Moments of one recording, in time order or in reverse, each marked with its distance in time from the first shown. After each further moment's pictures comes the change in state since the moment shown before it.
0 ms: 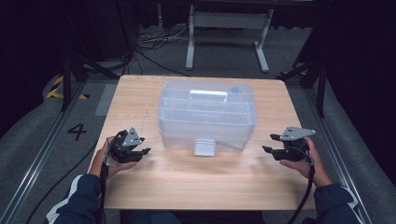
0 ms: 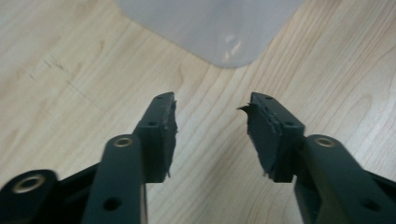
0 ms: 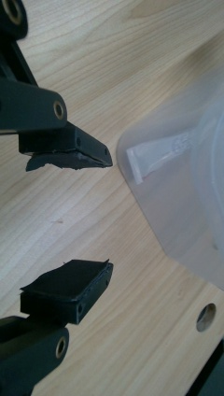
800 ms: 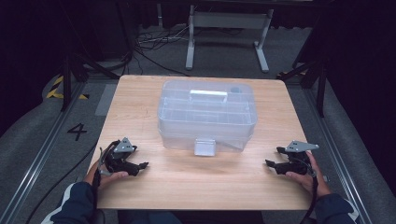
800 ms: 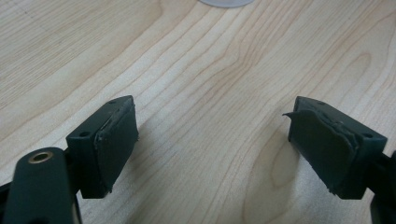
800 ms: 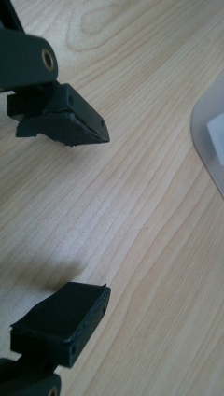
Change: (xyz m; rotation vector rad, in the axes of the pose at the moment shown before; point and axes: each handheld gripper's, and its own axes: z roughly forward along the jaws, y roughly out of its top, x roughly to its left) left arm -0.001 -0.047 0.015 -0.036 -0.102 -0.159; right arm -0.001 -0.070 0.020 0.012 0.011 0.202
